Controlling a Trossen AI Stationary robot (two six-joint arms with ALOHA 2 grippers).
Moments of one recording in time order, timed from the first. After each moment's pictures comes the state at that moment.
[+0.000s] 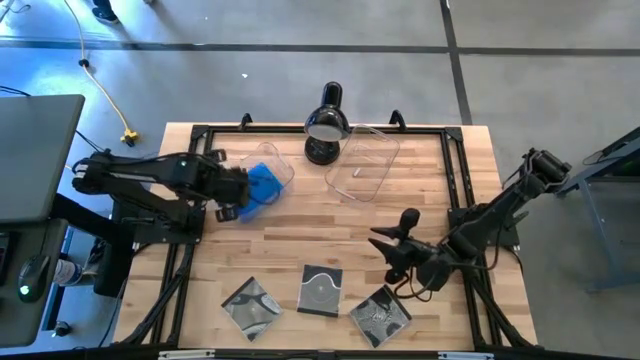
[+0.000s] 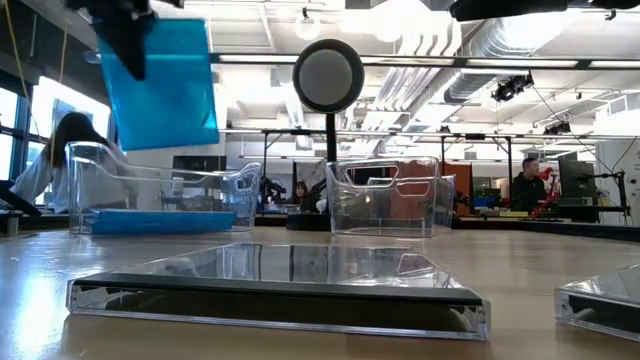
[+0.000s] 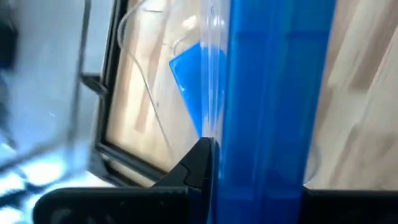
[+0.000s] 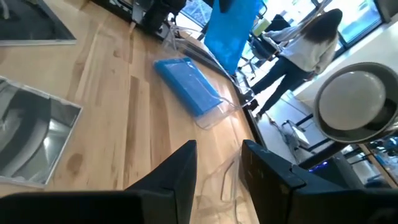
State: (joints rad) left arm -0.11 1.16 1.24 -1.48 -0.51 -0.27; right arm 0.69 1.30 0.80 -0.11 1.06 -0.10
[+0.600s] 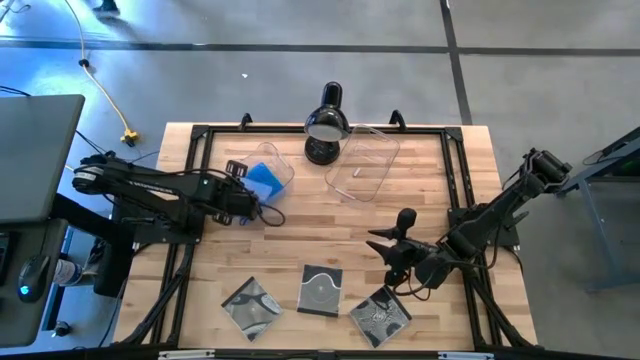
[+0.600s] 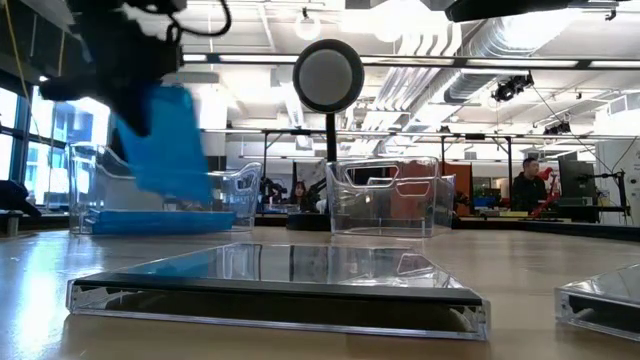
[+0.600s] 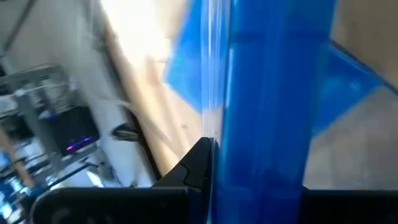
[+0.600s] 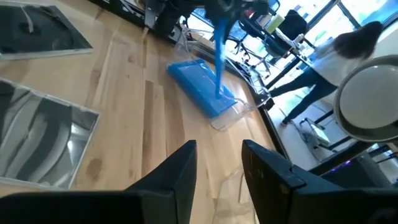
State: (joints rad) left arm -0.10 1.16 0.90 -1.19 -0.65 0.27; right arm 0.67 1.30 0.80 -0.09 0.99 -0.06
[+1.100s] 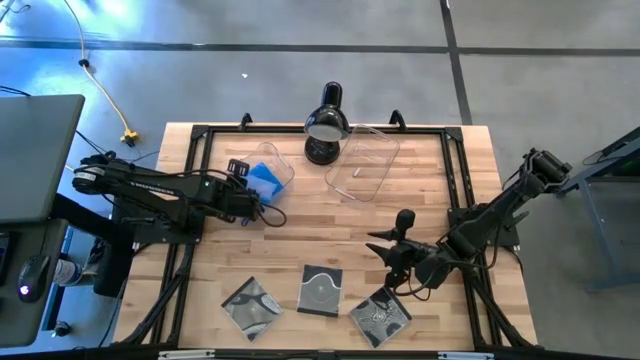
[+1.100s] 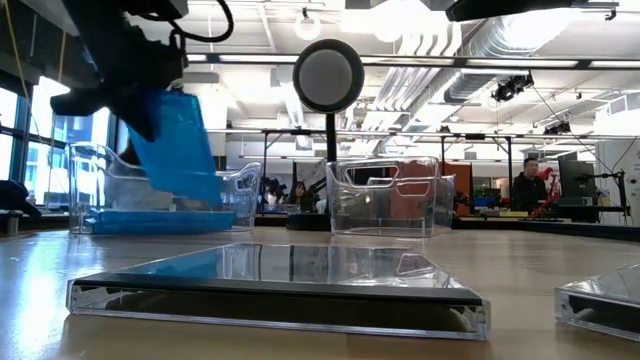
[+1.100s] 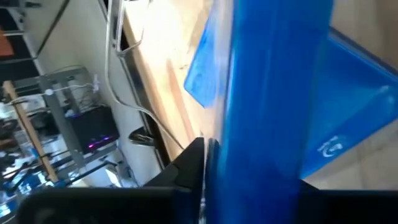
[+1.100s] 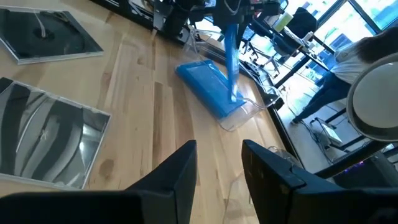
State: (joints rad) left arm -0.10 1.16 0.86 -1.10 -0.73 0.29; right arm 0.67 1.30 0.80 -0.09 0.96 -0.04
